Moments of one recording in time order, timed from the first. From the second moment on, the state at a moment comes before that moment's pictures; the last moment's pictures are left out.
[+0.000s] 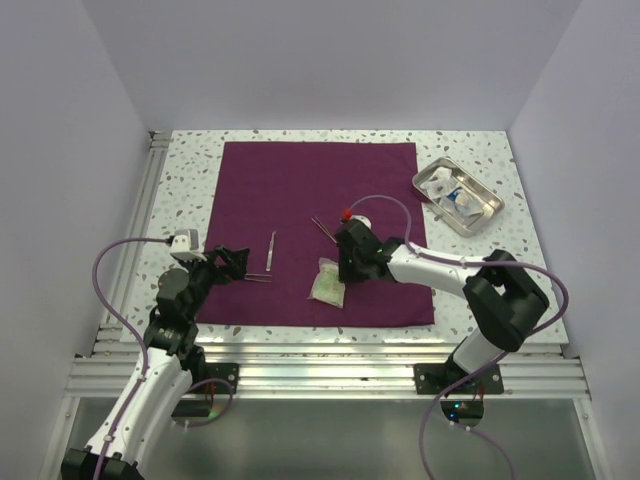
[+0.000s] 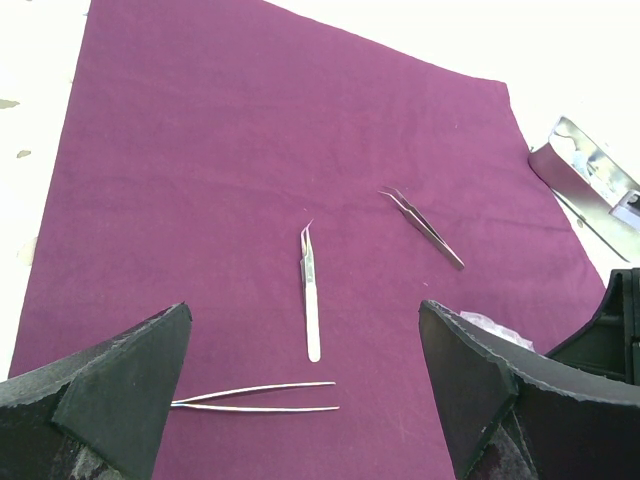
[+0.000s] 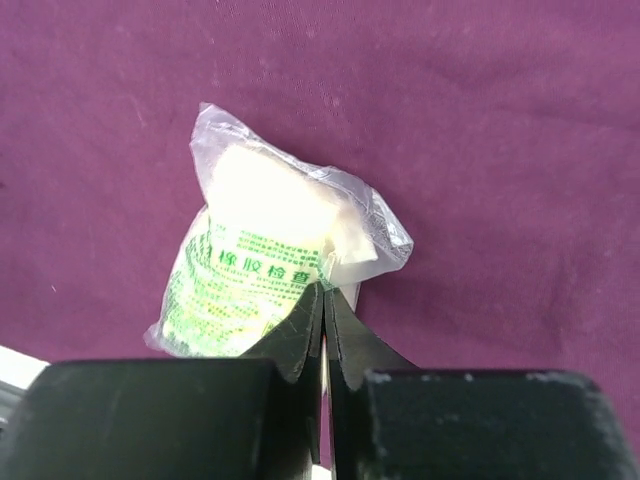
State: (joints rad) left arm -0.19 0.44 0.17 0.12 0.06 -0.44; right arm 0.80 1.61 0.93 -0.32 0.11 0.70
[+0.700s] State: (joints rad) left arm -0.19 0.44 0.17 0.12 0.06 -0.44; right arm 0.33 1.42 1.09 -0.46 0.14 0.58
